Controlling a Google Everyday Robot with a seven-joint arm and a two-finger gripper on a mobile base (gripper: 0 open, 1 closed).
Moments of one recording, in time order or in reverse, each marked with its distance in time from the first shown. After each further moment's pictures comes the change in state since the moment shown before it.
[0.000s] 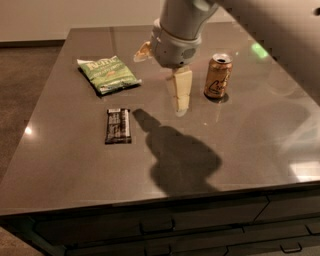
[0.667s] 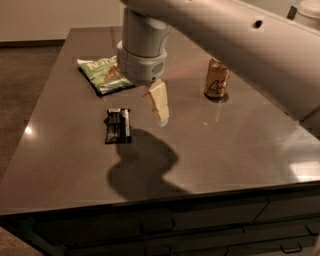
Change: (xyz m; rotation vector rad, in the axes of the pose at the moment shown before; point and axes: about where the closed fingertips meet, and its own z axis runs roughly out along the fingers) arm -0.052 -0.008 0.043 -0.087 0.023 -0.269
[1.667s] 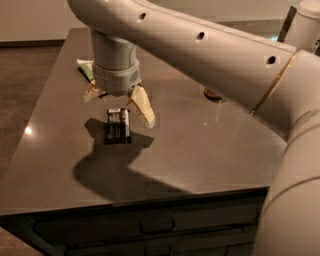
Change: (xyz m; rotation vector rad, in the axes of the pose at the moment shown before) arm -0.028 -0.027 0.042 -0.103 0.023 -0.261
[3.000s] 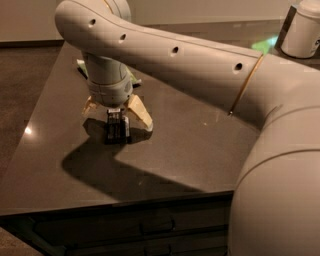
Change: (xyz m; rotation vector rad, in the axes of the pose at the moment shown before) arm 0.001 -0.005 0.038 -0.094 0.022 -0.158
